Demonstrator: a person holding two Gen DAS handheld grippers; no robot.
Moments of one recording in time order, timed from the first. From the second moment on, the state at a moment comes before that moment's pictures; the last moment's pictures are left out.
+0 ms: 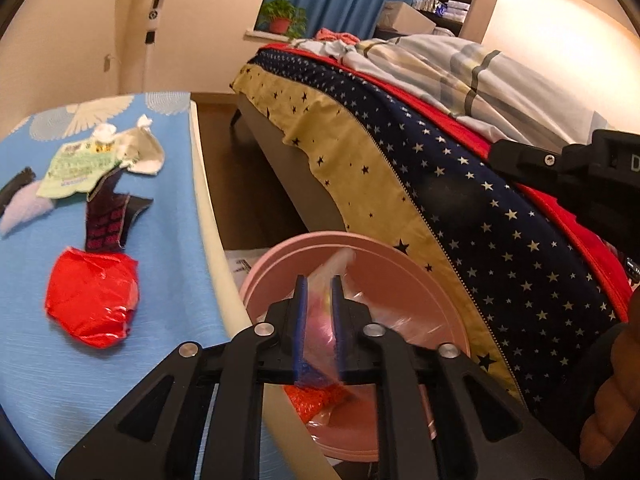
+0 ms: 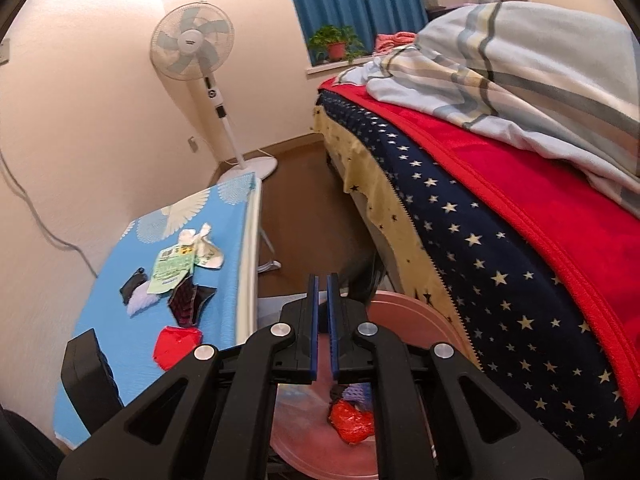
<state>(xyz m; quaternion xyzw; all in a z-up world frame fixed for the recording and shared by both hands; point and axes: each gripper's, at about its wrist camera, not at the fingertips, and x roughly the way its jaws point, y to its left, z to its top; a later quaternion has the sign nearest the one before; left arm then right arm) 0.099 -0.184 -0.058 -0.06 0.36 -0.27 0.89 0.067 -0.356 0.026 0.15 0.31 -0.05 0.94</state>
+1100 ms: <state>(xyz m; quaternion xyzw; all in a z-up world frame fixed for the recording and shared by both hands) 0.086 -0.080 -0.005 -0.11 0.31 -0.18 0.93 0.064 -0.289 0.071 0.12 0.26 0.05 0.96</state>
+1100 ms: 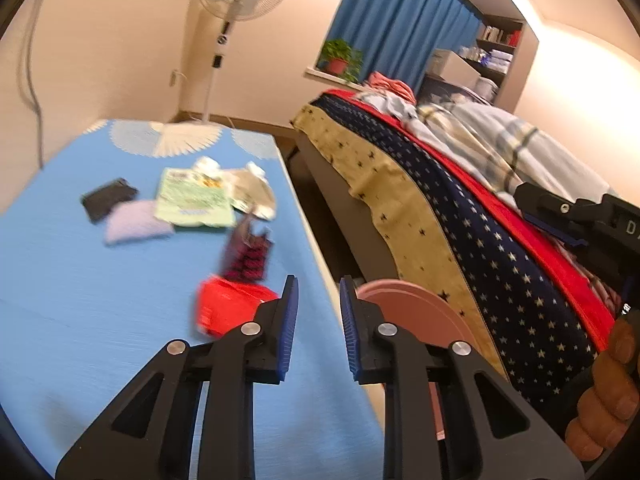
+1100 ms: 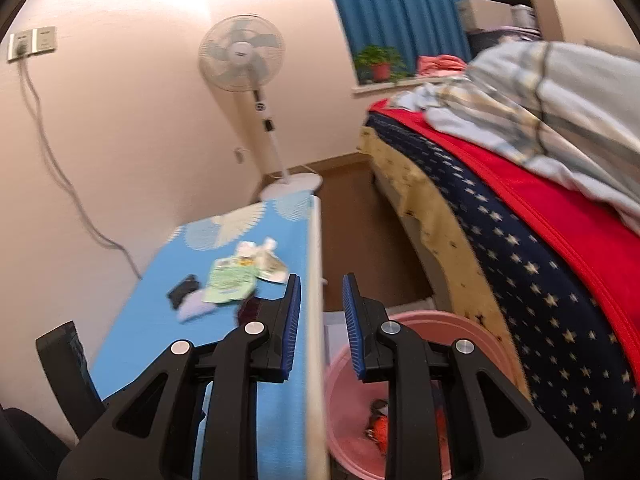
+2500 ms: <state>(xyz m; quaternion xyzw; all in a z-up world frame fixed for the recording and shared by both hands) 0.232 0.060 -0.041 -0.01 0.40 -0.20 0.90 0.296 -0.212 0.012 0.05 0.35 0.18 0.92</state>
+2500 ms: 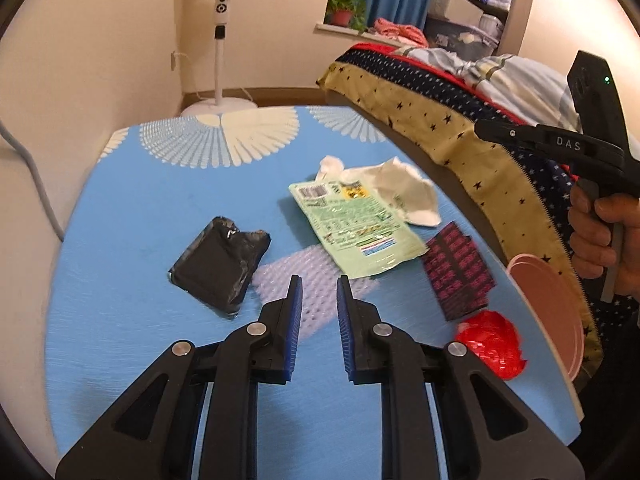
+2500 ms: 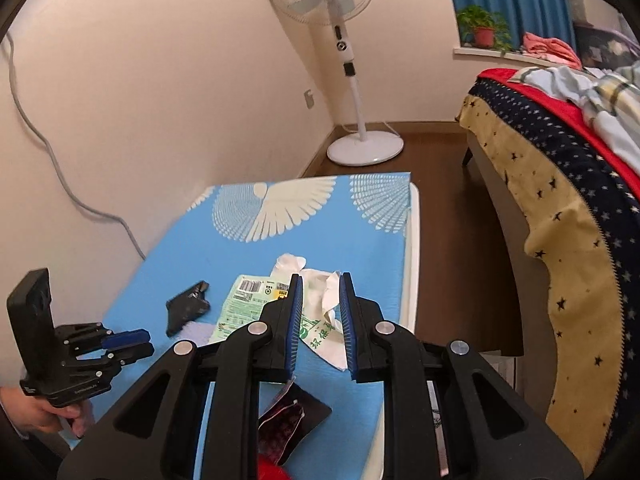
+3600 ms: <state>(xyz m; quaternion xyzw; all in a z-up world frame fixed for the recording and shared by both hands) 0.261 0.060 -0.074 -0.03 0.47 -0.17 0.87 0.338 -0.185 -0.056 0.02 0.43 0.18 0.88</state>
